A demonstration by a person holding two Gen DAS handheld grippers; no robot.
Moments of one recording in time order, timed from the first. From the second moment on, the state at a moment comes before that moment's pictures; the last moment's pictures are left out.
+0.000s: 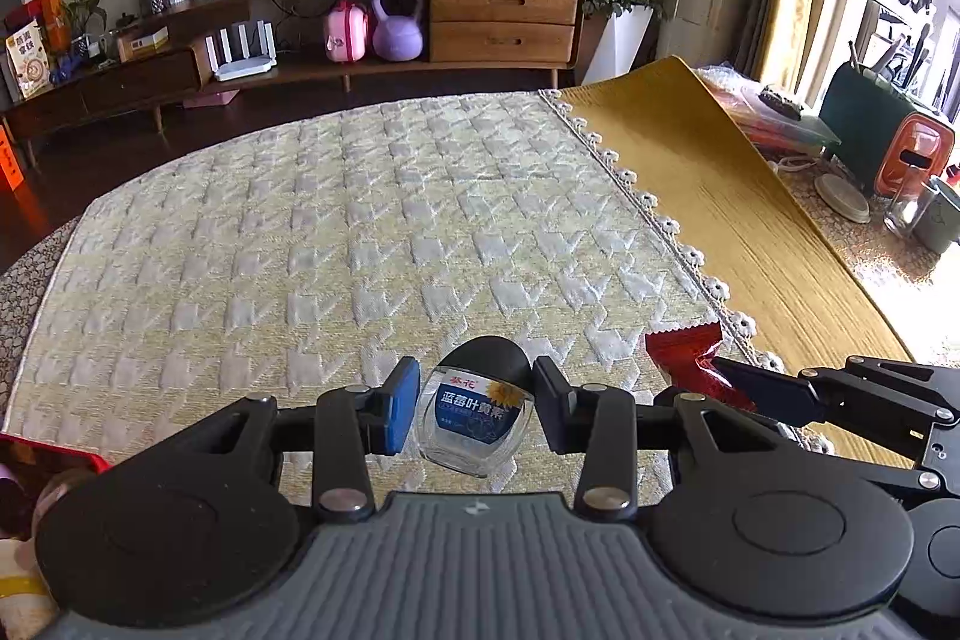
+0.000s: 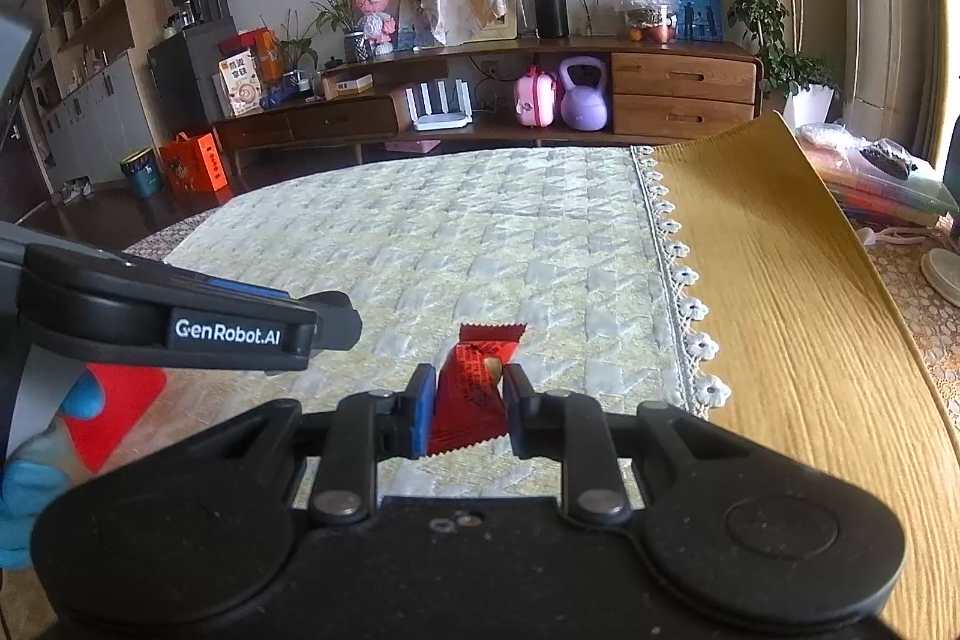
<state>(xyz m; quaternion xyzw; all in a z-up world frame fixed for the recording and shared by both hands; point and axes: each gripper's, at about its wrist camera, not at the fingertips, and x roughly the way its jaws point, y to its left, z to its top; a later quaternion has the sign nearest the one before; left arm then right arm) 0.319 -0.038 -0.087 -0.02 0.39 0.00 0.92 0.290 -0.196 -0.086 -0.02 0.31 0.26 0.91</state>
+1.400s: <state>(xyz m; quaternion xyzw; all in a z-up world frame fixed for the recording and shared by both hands) 0.118 0.192 -0.001 -0.09 0.35 0.14 0.92 0.172 -0.030 -0.007 -0.06 0.30 0.38 0.87</state>
